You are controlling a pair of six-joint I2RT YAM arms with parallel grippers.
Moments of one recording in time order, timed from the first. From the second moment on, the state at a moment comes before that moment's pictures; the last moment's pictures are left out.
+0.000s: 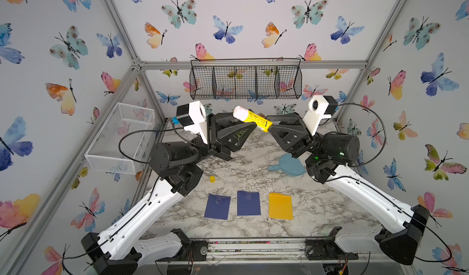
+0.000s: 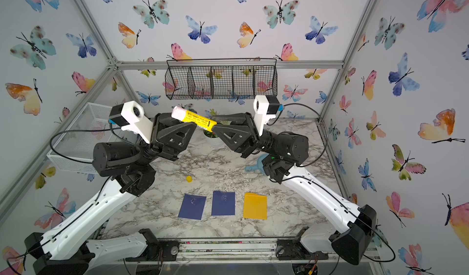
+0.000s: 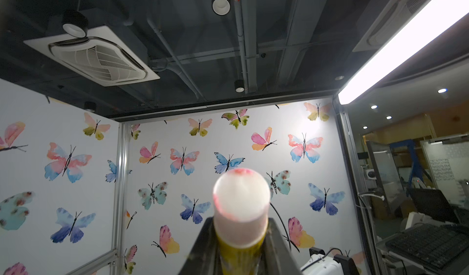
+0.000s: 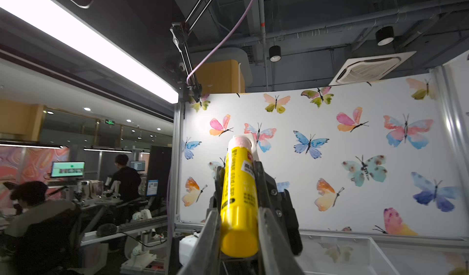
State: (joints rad) left arm -0.77 1.13 1.33 0.72 0.64 -0.44; right arm 0.80 1.33 1.31 1.04 -0.77 0.90
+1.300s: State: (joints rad) left arm -0.77 1.08 1.23 0.63 0.23 -0.83; right arm 0.81 1.30 1.42 0.51 -0.60 -0.24
